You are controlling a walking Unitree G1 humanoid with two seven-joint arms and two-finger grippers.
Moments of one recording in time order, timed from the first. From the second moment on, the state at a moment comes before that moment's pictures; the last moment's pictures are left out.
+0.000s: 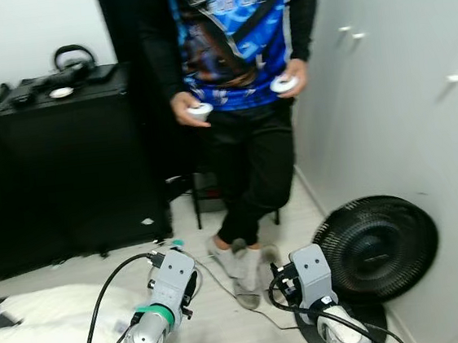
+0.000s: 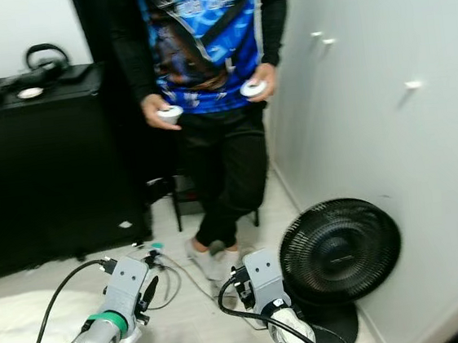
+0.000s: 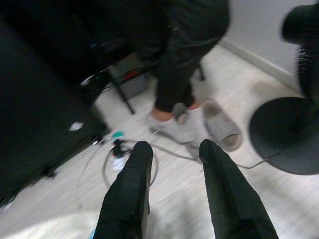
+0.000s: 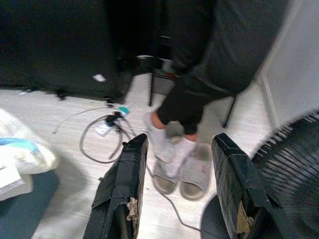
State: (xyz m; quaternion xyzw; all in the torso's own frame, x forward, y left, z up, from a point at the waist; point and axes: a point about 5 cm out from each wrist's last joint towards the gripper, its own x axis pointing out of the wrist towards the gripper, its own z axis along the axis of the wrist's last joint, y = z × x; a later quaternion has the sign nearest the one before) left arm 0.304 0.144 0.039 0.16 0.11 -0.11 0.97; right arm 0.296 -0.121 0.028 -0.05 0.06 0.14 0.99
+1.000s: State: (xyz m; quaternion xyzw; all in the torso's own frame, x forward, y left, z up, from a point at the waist) left arm 0.303 0.147 0.038 0.16 0.11 -0.11 0.97; right arm 0.298 -0.118 0.029 -0.05 0.06 0.13 0.99
